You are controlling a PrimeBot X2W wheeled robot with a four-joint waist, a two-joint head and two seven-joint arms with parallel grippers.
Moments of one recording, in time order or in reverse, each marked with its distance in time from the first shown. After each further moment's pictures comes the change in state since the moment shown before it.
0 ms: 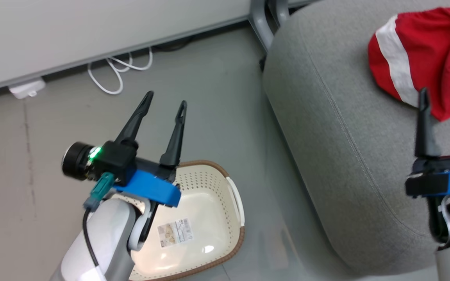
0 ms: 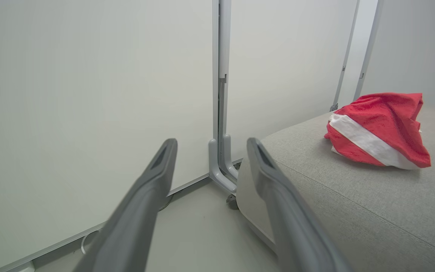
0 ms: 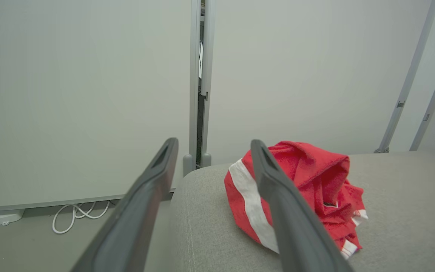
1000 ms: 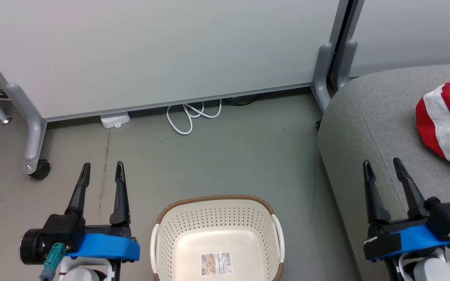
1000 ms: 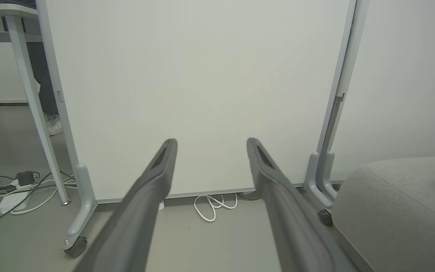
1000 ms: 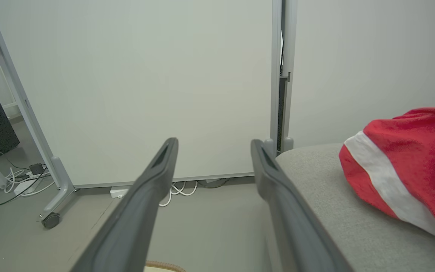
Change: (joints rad) left arm 0.372 -0.151 0.445 -0.102 0.182 -0.095 0.000; right arm 0.229 0.086 0.119 0.009 0.037 0.000 0.000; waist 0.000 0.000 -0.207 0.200
